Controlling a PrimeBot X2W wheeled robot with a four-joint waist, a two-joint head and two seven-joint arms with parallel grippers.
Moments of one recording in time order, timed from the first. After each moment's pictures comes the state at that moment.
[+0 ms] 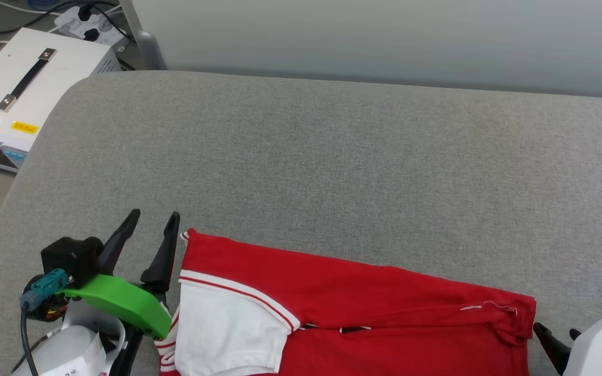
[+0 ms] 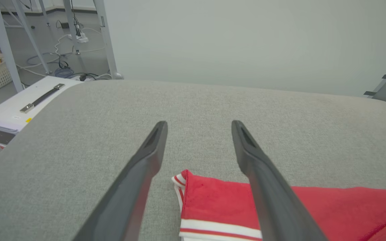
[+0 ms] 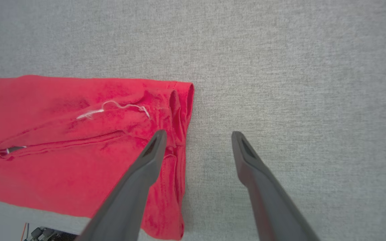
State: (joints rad) left arm -0.23 0.70 -0.64 -0.01 -0.92 0.21 -0.26; right arm 0.15 -0.13 -0.23 -0.15 0.39 0.13 0.74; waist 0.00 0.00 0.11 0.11
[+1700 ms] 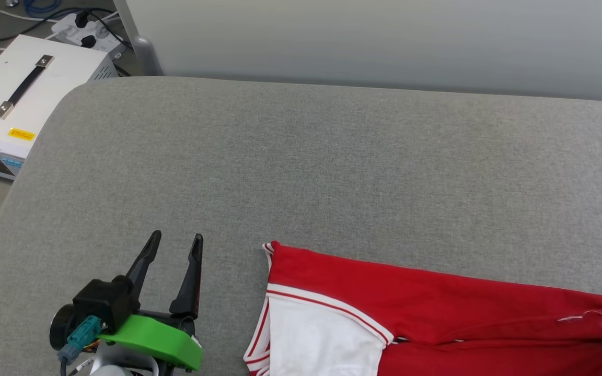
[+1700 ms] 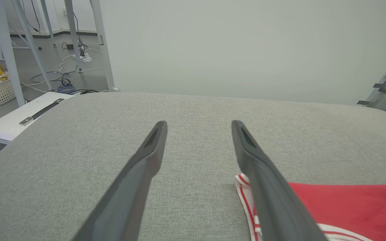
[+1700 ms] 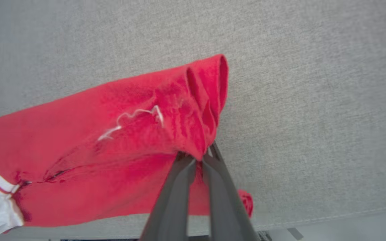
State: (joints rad) left arm -0.04 0.46 -0.42 -0.07 -0.58 0.17 -0.25; right arm 0.10 -0.19 -0.46 -0.12 0.48 0.13 0.92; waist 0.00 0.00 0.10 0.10
